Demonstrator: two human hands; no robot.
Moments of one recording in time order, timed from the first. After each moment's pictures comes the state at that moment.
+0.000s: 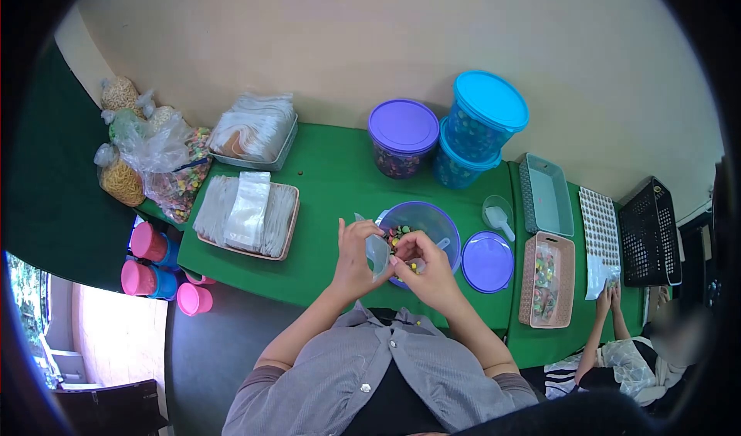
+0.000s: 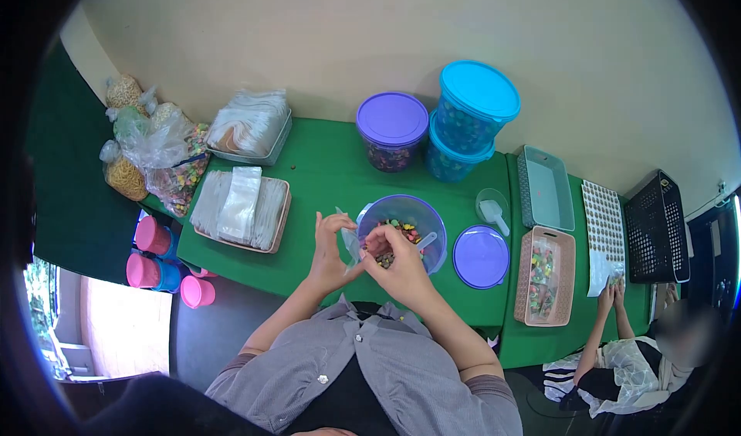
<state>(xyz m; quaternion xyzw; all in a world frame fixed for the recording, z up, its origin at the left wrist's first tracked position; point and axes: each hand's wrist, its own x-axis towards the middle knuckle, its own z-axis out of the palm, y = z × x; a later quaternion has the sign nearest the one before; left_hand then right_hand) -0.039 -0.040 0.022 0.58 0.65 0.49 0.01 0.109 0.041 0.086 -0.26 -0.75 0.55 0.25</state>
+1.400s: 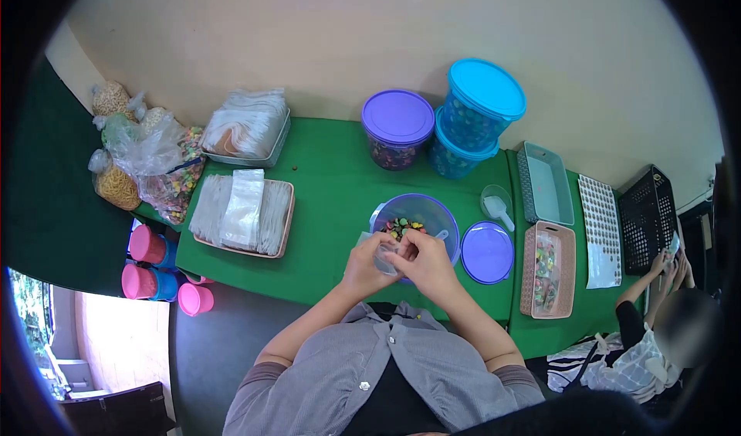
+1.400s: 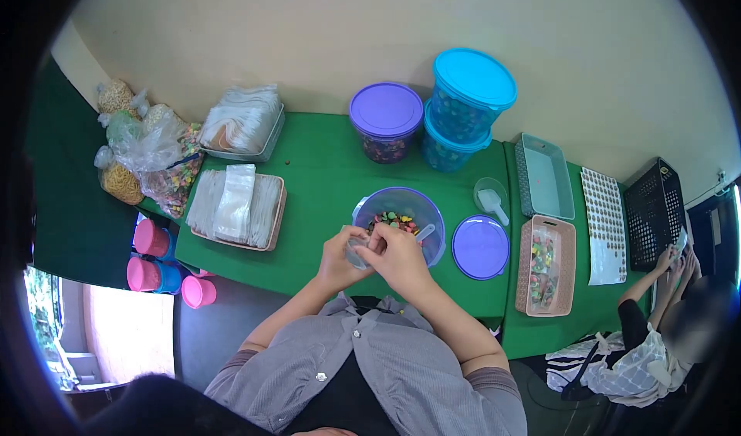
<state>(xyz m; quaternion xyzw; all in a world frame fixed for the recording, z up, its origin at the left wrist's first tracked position) -0.019 -0.033 0.016 0.53 0.61 0.55 0.19 0.107 0.050 0.085 -0.33 -0.80 0.46 0.20</state>
